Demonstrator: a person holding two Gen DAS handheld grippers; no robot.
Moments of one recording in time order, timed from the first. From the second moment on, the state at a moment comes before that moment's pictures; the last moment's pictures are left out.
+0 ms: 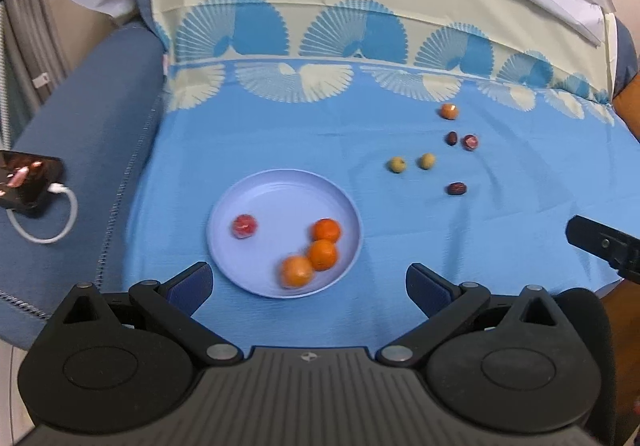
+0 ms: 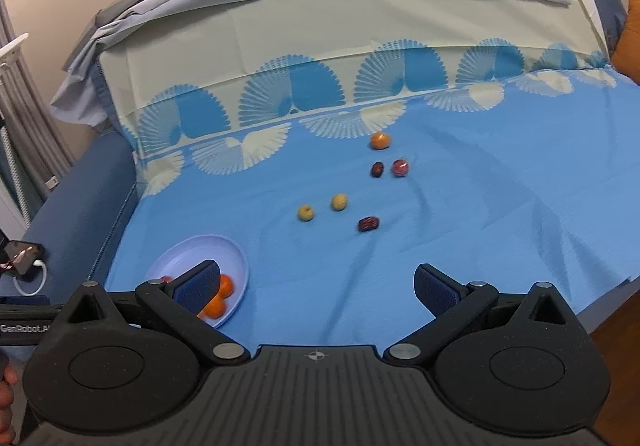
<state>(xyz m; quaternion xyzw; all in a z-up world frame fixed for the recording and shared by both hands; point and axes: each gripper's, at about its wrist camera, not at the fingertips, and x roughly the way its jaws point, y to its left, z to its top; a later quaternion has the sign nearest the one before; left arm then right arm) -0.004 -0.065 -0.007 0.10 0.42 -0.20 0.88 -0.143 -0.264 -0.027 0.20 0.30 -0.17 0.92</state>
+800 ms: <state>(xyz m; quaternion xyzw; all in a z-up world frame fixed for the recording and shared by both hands) 0.162 -0.287 -0.132 0.25 0.46 -0.31 0.79 0.013 -0.405 -0.126 0.22 0.36 -0.20 0.89</state>
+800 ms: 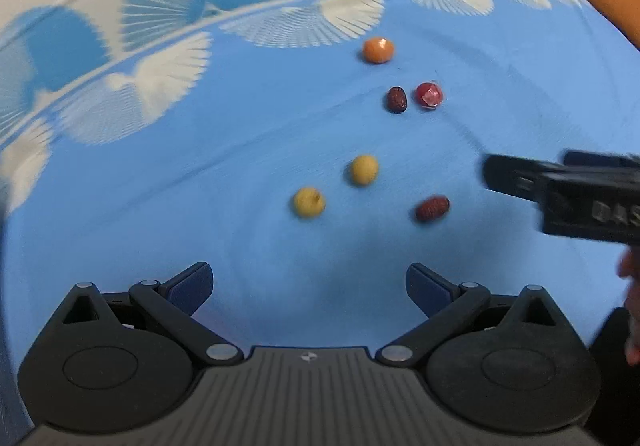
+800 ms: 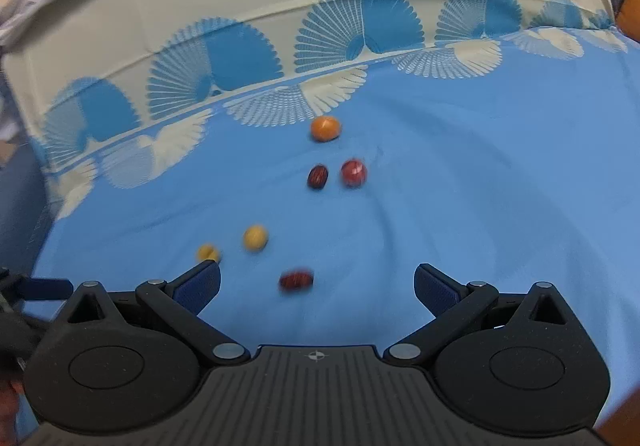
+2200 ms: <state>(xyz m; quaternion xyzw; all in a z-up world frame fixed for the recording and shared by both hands) -0.005 -0.055 -0.022 0.15 0.49 -0.24 0.83 -0.101 -0.230 -0.067 0.15 0.38 -0.07 0.91</state>
